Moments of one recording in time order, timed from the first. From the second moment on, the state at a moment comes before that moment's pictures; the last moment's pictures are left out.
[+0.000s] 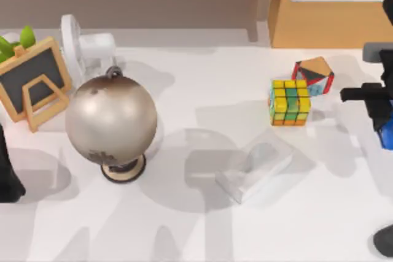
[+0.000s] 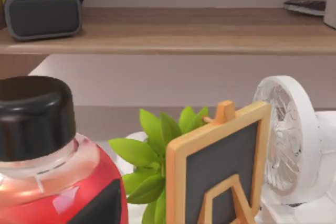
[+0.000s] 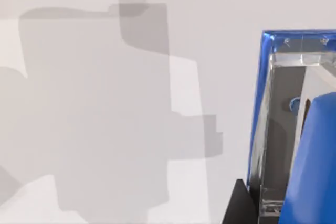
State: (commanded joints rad) left arm 0.00 0.00 0.00 0.00 0.00 0.00; right arm 0.13 1.92 1.35 -0.97 0.01 0.15
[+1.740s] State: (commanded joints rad) left arm 0.00 0.00 0.00 0.00 0.00 0.00; right arm 0.13 1.97 1.28 -0.87 0.01 0.15
